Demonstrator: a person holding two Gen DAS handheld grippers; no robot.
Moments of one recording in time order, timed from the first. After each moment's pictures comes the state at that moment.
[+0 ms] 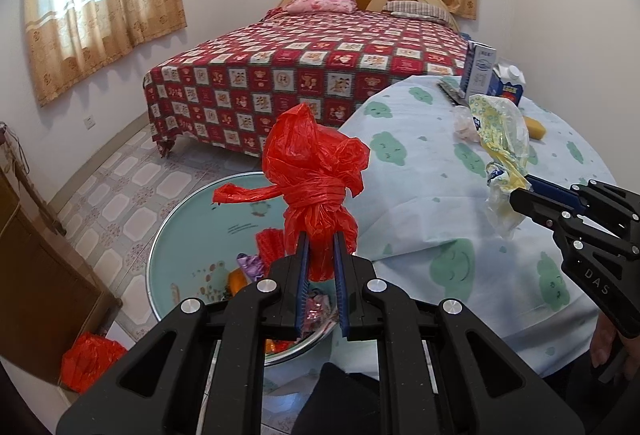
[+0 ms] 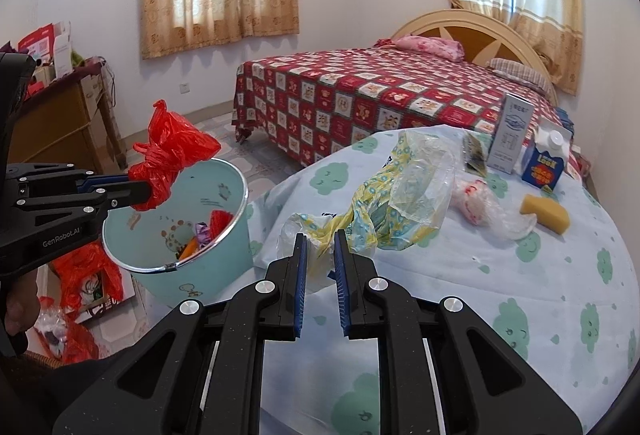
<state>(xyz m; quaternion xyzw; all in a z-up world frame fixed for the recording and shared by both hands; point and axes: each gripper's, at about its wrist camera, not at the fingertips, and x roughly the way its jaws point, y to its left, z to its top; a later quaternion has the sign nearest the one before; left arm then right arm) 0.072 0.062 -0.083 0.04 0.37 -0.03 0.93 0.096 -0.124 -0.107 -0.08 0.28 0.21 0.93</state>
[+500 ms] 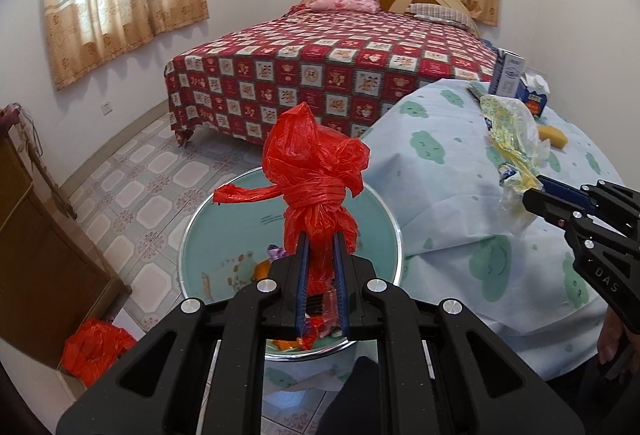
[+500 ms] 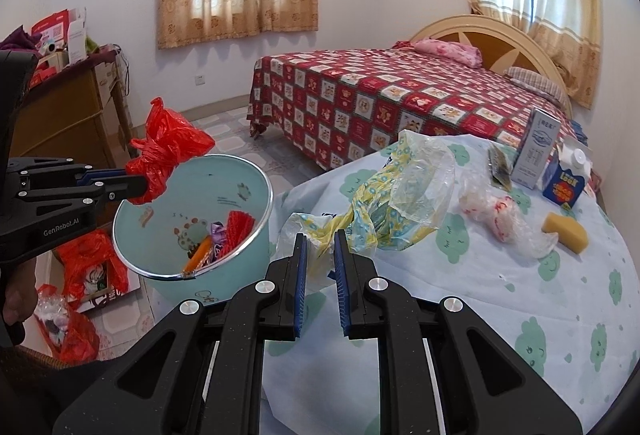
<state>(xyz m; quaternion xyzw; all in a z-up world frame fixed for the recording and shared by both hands) 0.070 0.098 -0.085 0.02 0.37 0.01 0.93 0.104 -0.097 -0.108 -0.10 0.28 0.24 0.93</state>
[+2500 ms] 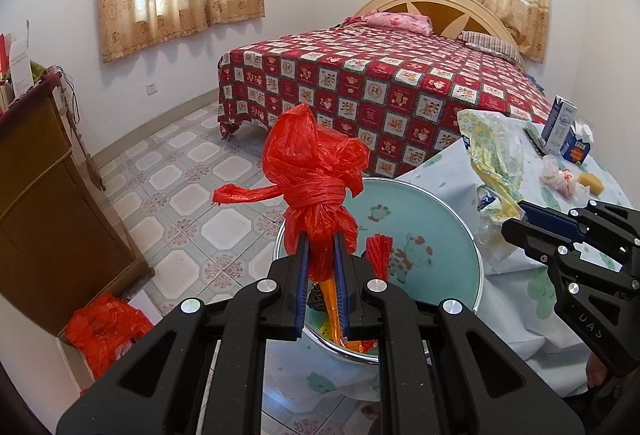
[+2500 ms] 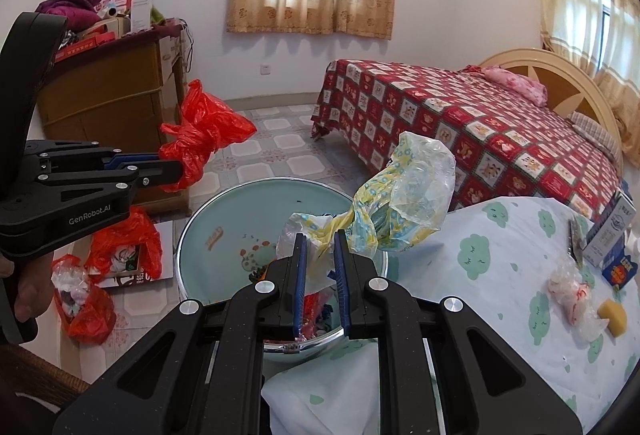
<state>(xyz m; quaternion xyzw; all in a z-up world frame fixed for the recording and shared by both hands) 0.058 0.175 -0.075 -0.03 0.35 0.08 0.93 0.112 0.002 -0.099 -0.16 0.26 0.34 0.89</state>
